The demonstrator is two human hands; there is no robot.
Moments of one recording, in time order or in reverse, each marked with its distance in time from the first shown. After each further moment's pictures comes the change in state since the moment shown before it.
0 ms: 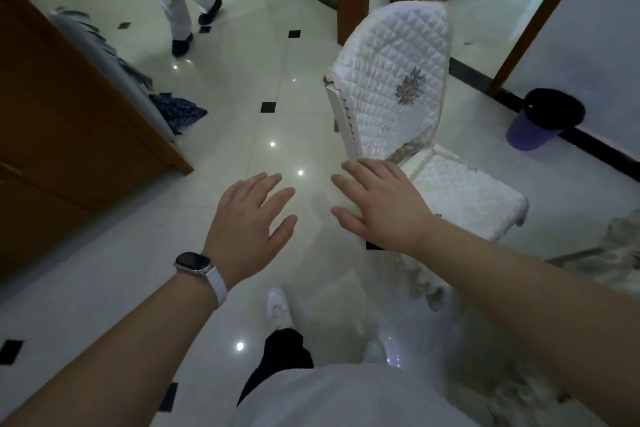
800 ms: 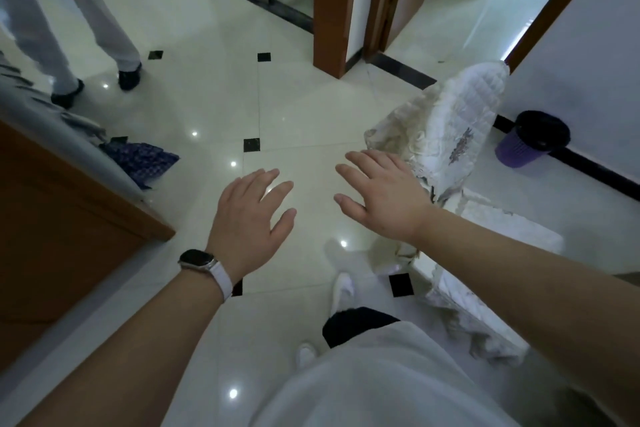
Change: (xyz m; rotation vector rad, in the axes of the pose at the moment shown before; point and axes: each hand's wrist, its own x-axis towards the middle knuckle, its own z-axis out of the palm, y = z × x) left_hand 0.210 -0.320 0.044 -0.160 0.055 0.111; right_hand 0.331 0.018 0.114 -0.142 -0.054 0.208
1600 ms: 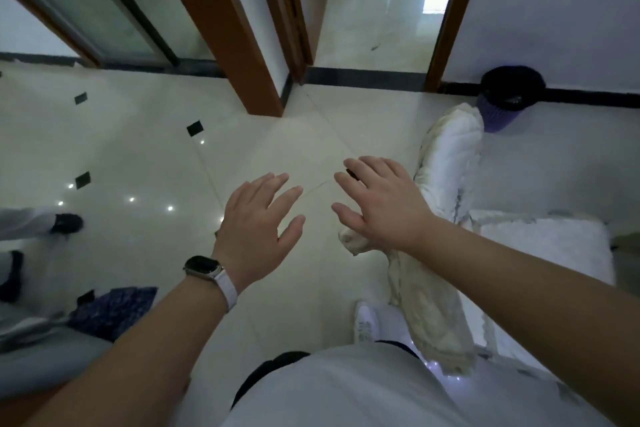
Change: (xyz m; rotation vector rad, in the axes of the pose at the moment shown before) left_hand 0.391 -0.035 0.121 -0.019 -0.183 0.427; right_hand 0.164 0.249 0.072 -0.045 0.130 0.425
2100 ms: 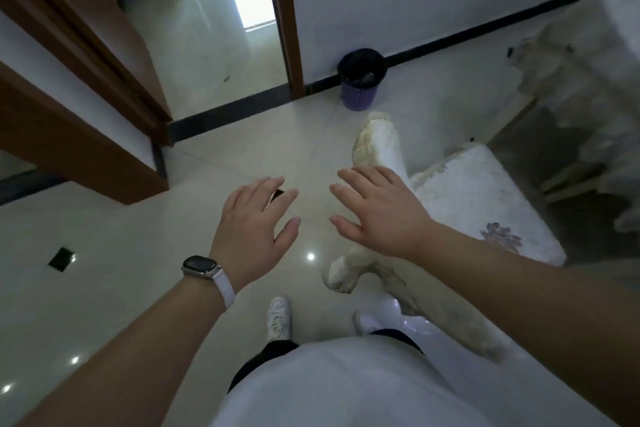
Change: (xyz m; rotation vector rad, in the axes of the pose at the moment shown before) left_hand 0.174 -0.054 0.067 -0.228 -0.127 0.562; right_hand 0.022 0.023 0.004 -0.195 -0.119 0.503
